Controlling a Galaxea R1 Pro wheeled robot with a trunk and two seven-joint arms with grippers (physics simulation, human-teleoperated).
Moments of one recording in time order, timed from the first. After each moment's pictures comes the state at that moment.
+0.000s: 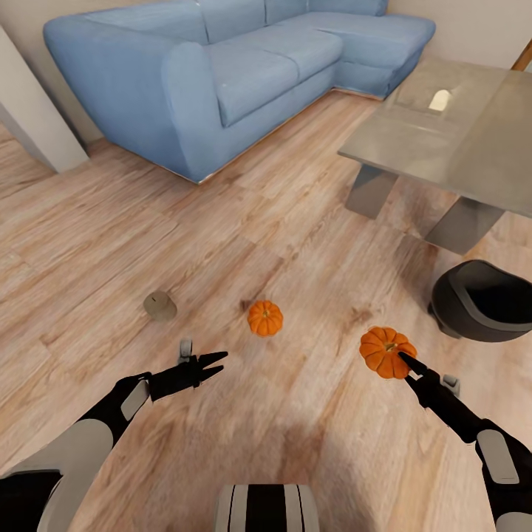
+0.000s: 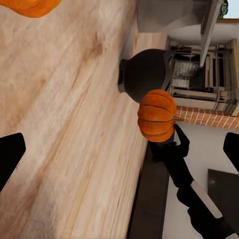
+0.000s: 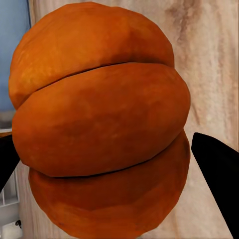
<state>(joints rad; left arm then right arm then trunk) -0.84 0.13 0.01 -0.35 0.49 0.60 -1.14 -0.48 -0.18 -0.61 -0.89 -0.72 0.68 0.68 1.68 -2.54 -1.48</state>
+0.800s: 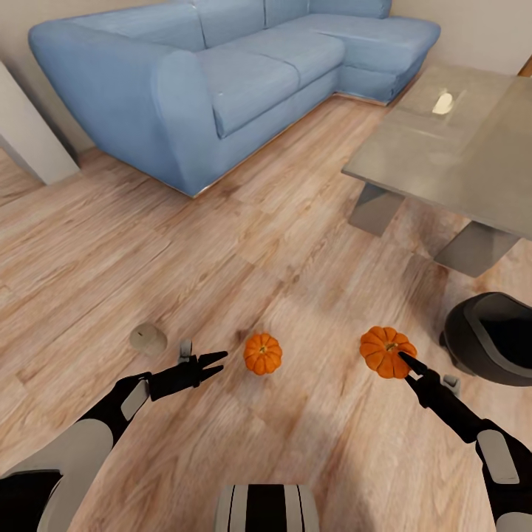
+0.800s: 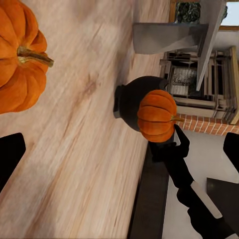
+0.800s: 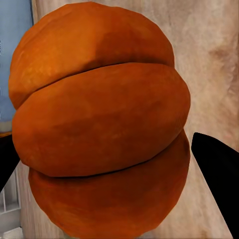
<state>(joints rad) -0.84 0.13 0.01 -0.35 0.49 0.60 -1.14 -0.48 -0.18 -0.61 -0.89 -0.72 0.68 0.68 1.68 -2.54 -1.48</state>
